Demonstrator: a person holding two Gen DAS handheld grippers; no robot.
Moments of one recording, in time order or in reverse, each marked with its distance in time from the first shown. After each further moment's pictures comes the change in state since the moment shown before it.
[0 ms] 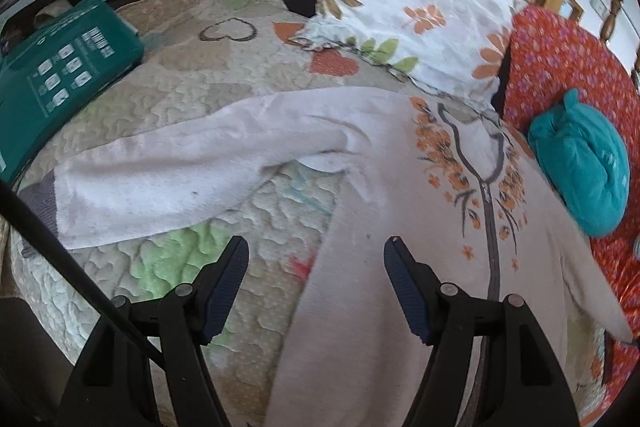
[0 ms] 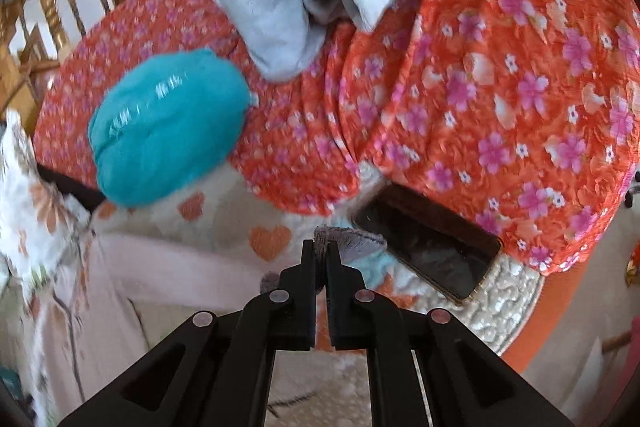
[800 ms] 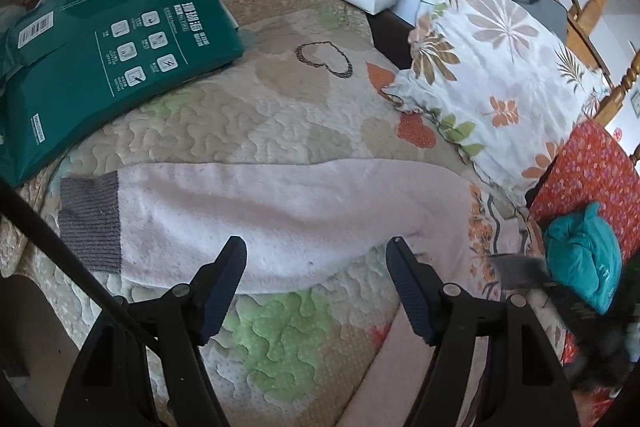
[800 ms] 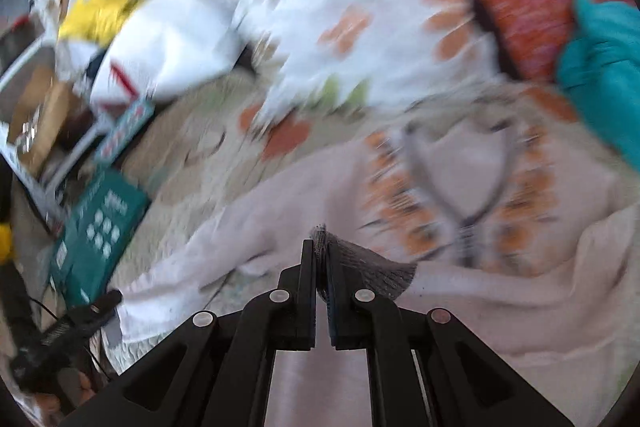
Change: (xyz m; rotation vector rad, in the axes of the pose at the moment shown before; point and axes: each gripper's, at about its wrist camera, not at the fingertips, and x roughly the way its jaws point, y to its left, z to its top) left arm -0.015 0.103 0.049 -0.280 -0.034 0.015; right arm 0.015 0.510 -0.213 -0.685 0.374 0.769
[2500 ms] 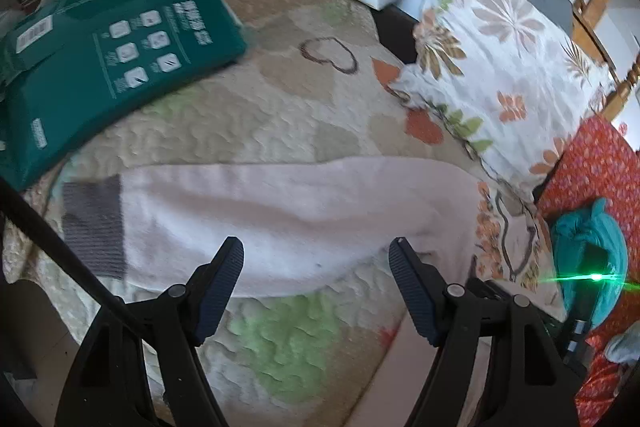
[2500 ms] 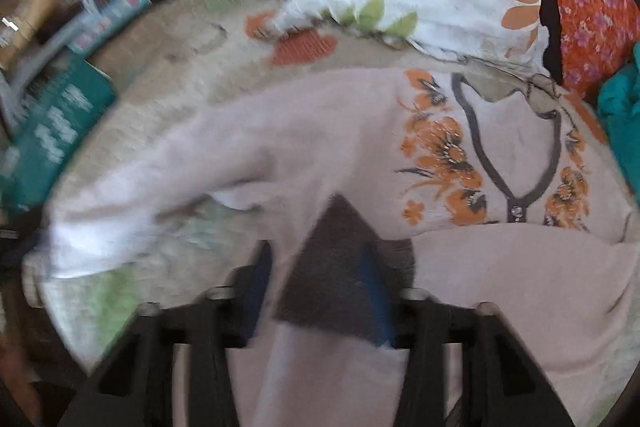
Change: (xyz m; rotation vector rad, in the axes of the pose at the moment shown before) left arm 0.004 0.004 0.004 0.010 0.008 0.025; right arm 0.076 0.023 -0.024 -0.208 0.179 -0.185
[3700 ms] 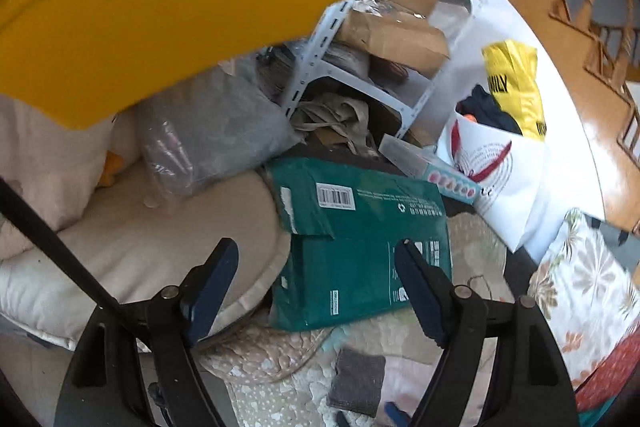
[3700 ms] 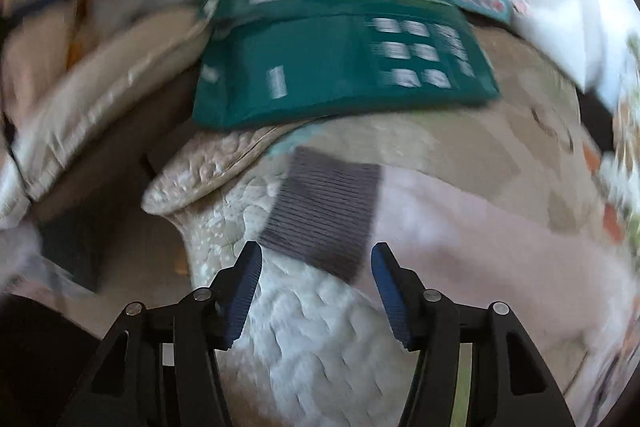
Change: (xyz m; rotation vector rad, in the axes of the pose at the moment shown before) left arm -0.186 0.212 0.015 -0.448 -0.593 0.305; right arm 0.001 0.352 -0.090 -0.770 -0.136 0.311
